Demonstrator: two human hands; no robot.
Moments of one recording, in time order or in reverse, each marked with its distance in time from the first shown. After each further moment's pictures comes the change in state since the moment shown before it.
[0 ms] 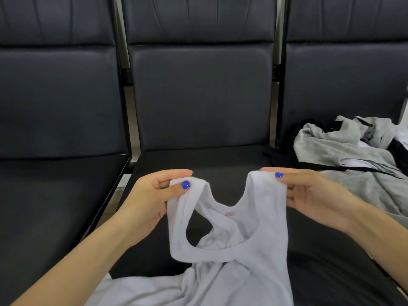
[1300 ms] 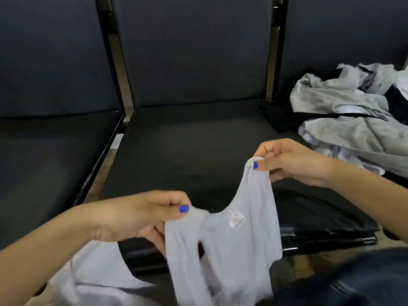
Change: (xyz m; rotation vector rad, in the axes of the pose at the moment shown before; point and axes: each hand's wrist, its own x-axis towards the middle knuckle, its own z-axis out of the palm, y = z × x) left_hand -0.070 -0.026 -0.020 0.259 -0.705 -0.351; right_hand -0.015 0.036 0.009 -0.427 -0.121 0.080
